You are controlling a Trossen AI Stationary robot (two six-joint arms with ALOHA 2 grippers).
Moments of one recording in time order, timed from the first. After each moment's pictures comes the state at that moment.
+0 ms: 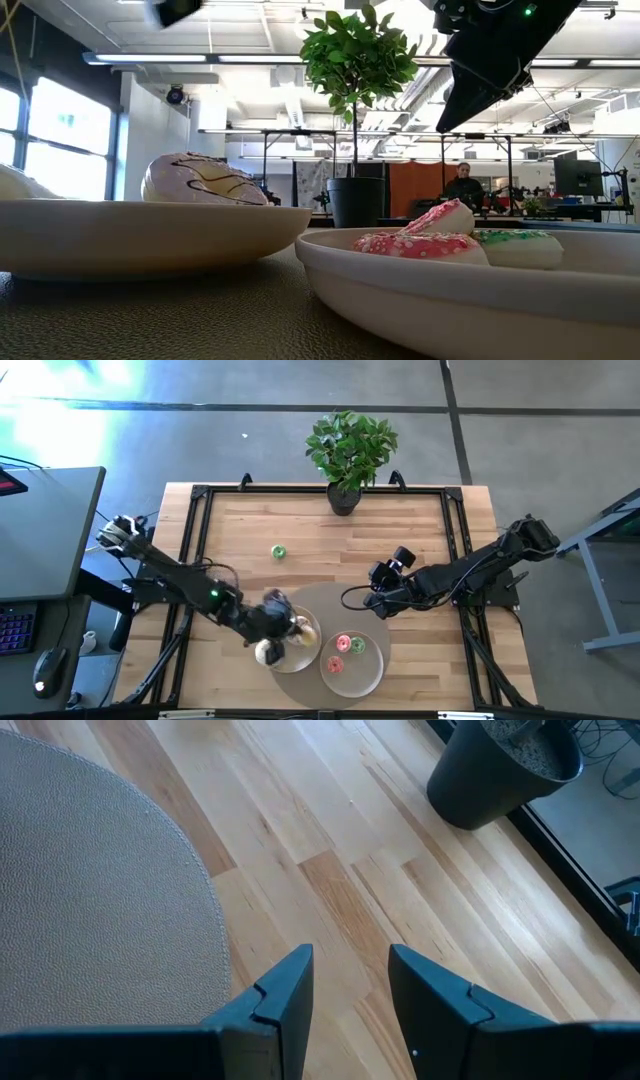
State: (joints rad) left arm -0.55 1.43 1.11 -0.32 -0.33 -0.69; right arm 0.35 1.47 0.98 -0.75 0.77 0.73
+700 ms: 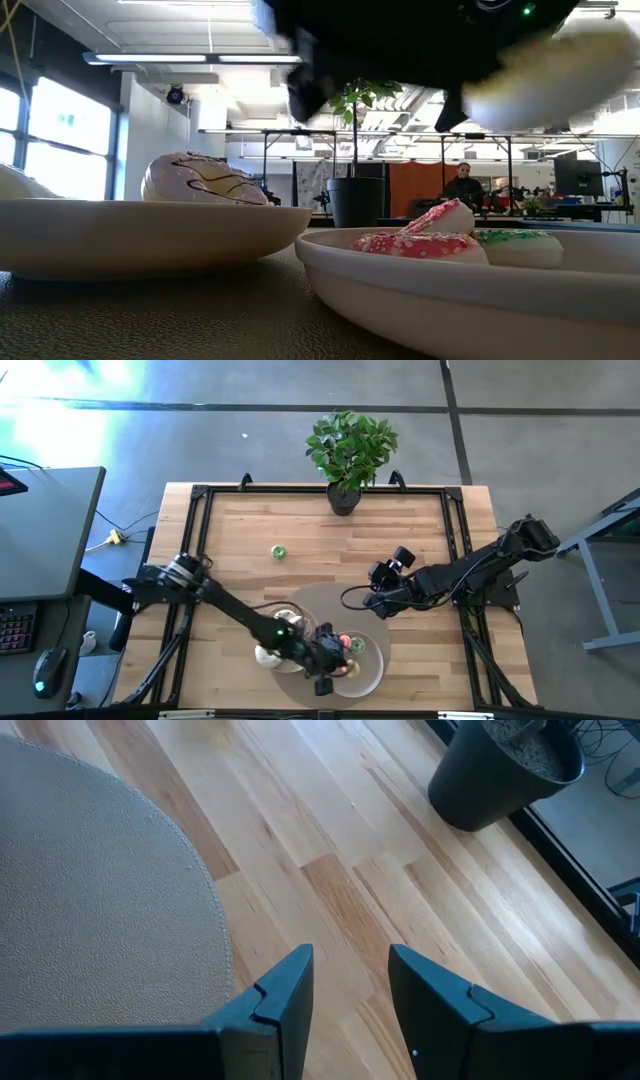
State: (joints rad) left arm -0.51 2.04 1.42 -0.01 -0.24 -0.53; right arm 0.35 1.47 0.98 -0.74 0.78 0.73
